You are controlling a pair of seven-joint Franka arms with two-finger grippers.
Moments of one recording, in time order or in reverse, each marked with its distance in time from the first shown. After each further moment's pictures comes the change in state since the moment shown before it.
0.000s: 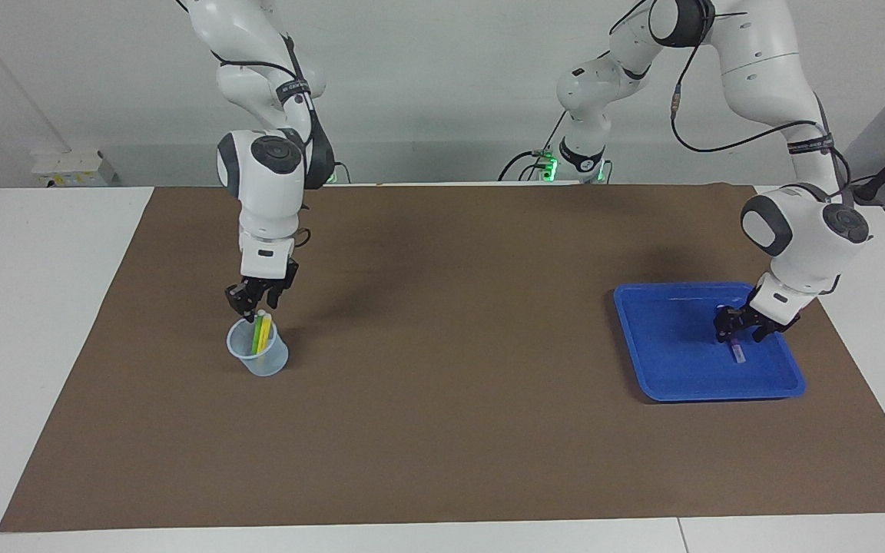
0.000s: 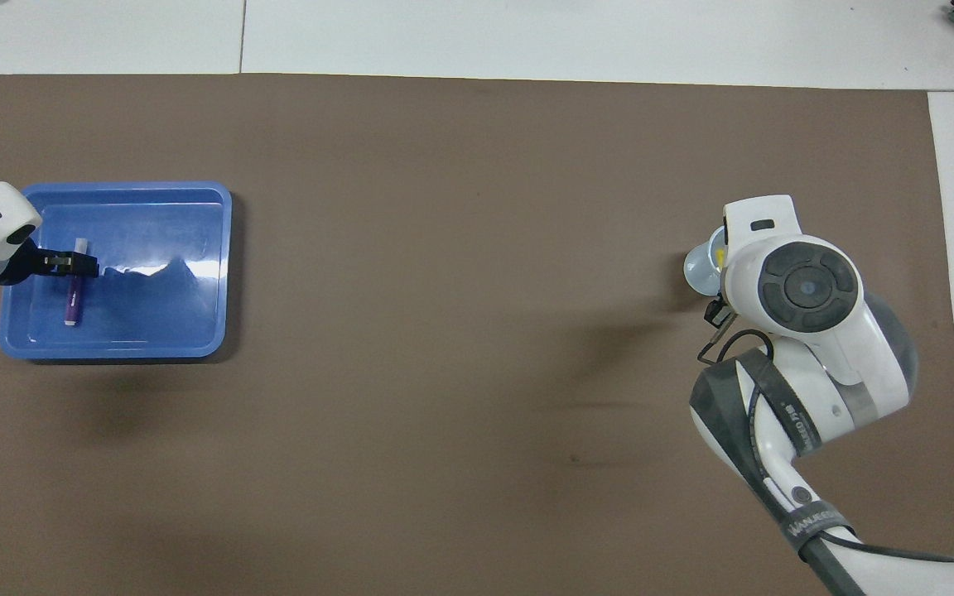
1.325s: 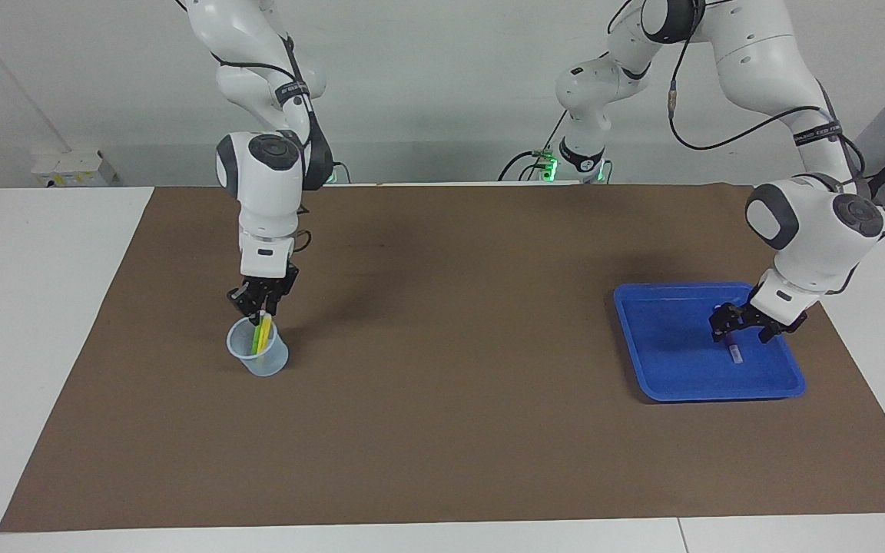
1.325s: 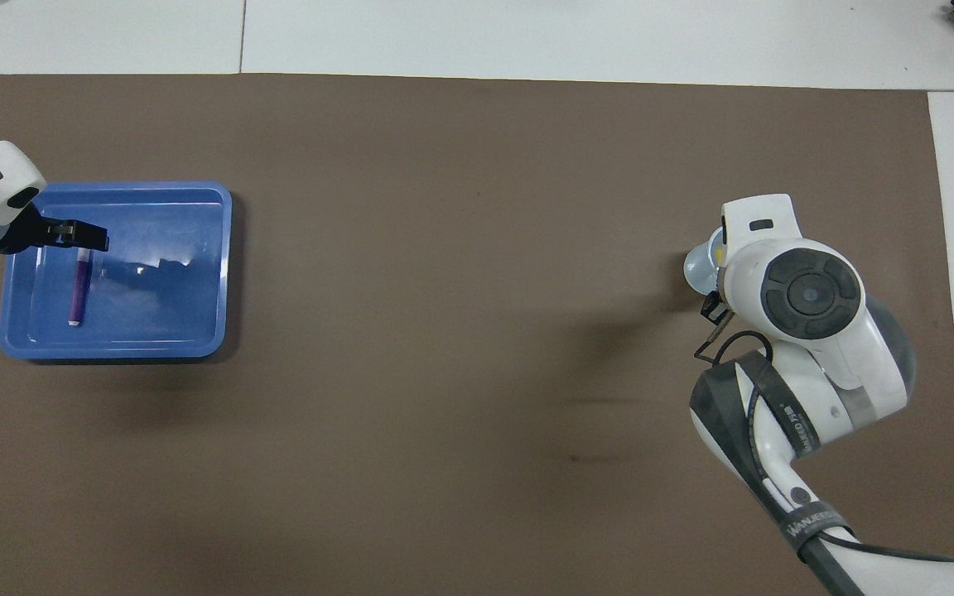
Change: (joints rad) left arm -0.054 -0.021 -0.026 0.129 -0.005 -0.179 -0.059; right arm 0.001 0.000 0.004 -0.010 0.000 0.043 0.000
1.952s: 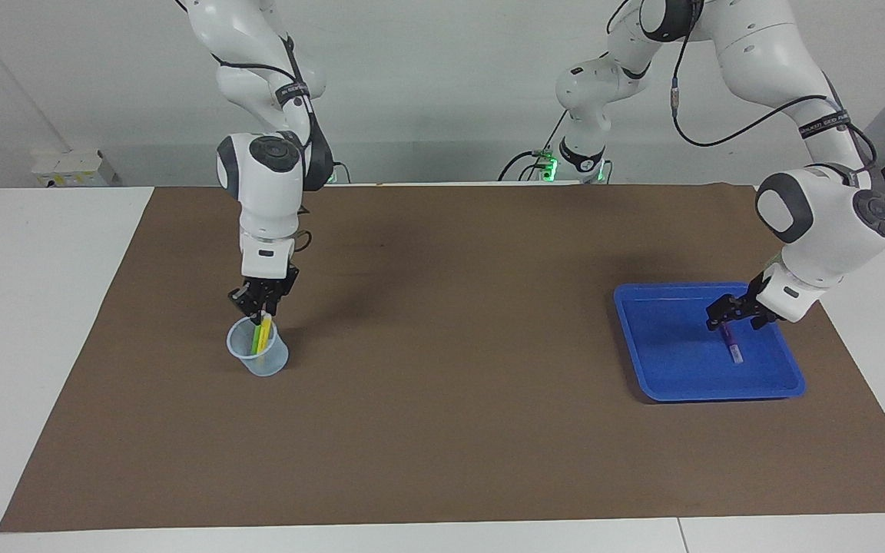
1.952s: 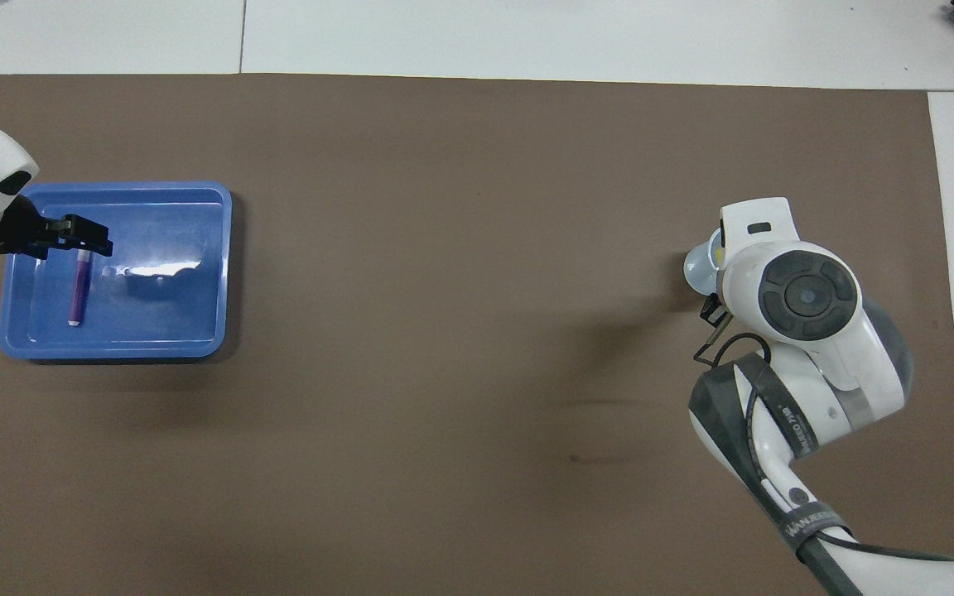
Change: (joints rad) left arm -0.020 -0.018 -0.004 0.064 -0.041 -0.185 -0.090; right arm 0.000 0.001 0.000 -0.010 0.000 0.001 0.000
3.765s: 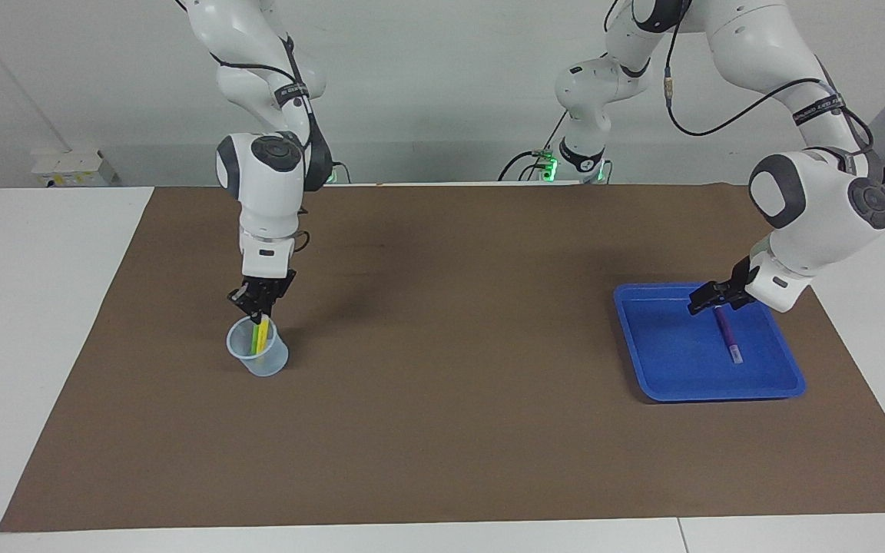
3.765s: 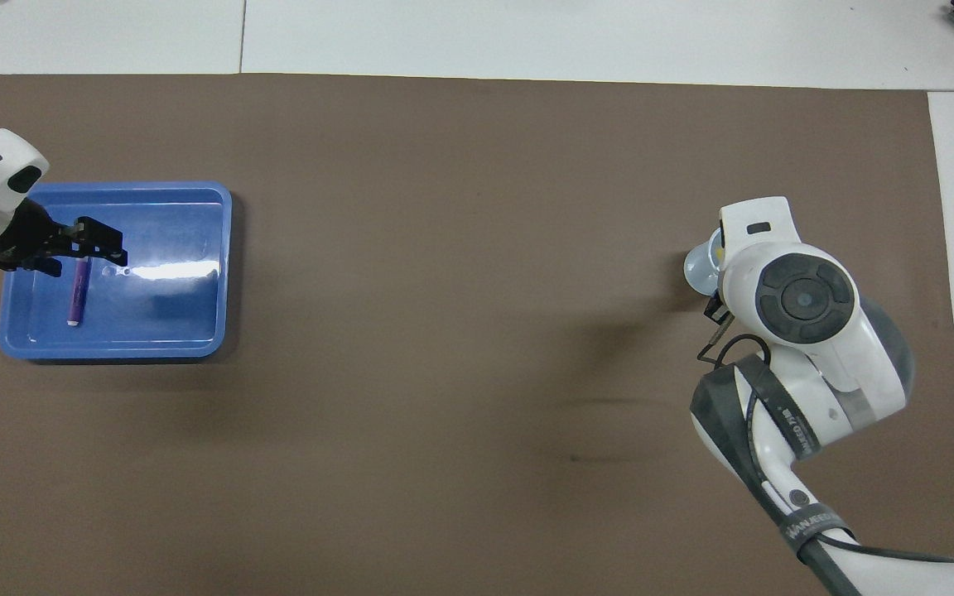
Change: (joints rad) left arm -0.029 -0.044 -0.003 0.000 -0.037 -0.115 -0.111; right arm -0.001 -0.002 -0.001 0.000 -0.039 0.005 0.000
